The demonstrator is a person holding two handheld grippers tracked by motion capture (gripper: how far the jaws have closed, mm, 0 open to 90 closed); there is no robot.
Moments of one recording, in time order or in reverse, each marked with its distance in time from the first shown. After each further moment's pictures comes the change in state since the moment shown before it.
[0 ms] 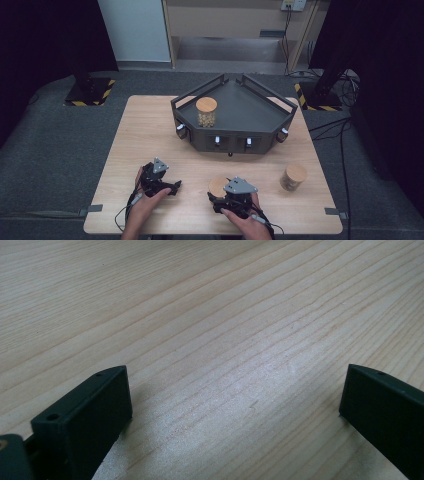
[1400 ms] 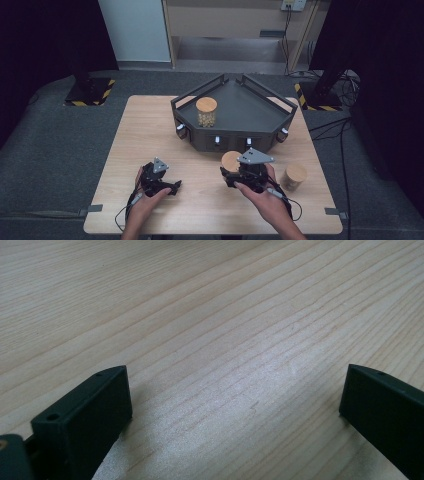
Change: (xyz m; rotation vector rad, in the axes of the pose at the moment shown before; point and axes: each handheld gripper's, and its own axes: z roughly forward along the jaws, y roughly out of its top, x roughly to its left) left arm 0.000 0.000 0.000 0.001 0.000 0.003; right arm -0.034 0.081 -0.033 0.026 -0.064 -0.016
